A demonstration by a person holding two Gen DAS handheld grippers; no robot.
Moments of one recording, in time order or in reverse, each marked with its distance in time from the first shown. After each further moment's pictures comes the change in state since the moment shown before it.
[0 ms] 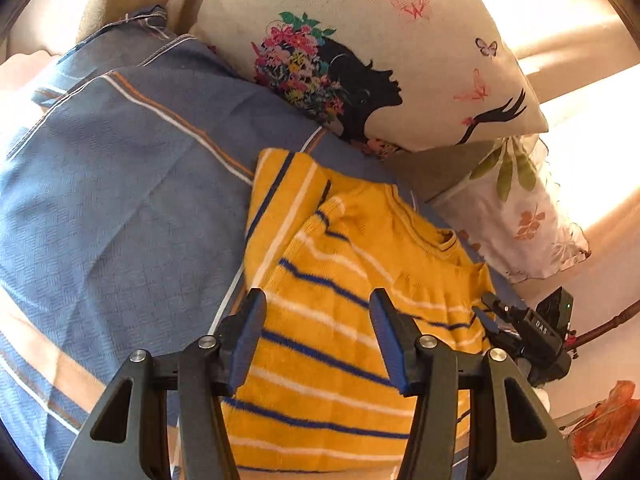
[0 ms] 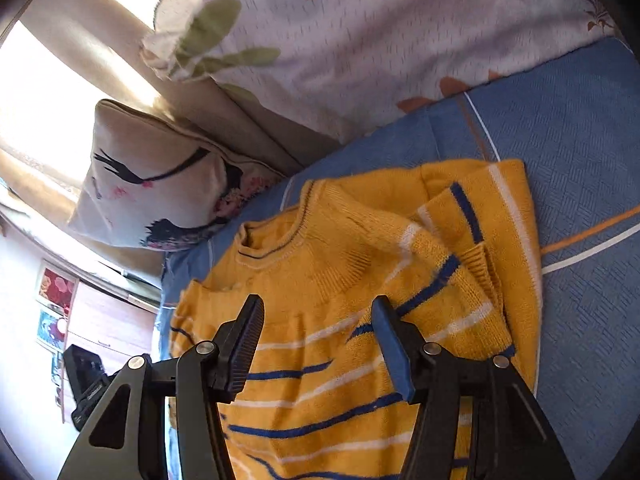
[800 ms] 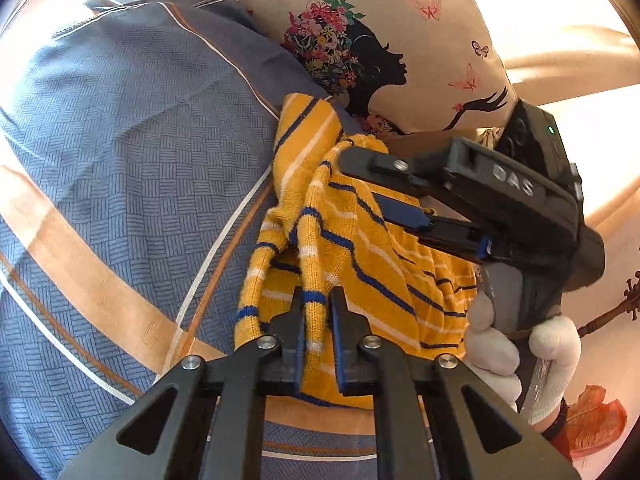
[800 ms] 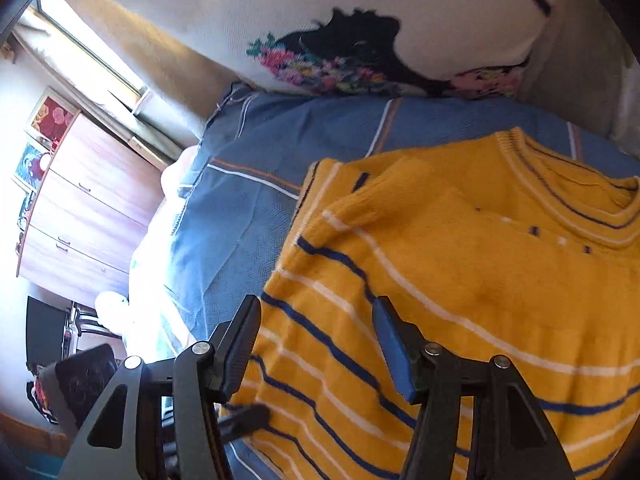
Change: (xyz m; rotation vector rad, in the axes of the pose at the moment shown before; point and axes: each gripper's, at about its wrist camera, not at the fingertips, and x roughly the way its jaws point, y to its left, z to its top) left arm -0.006 0.030 -0.064 -0.104 -0.034 -0.152; right arm 0.142 0.216 -0.074 -0.431 0.371 -0.026
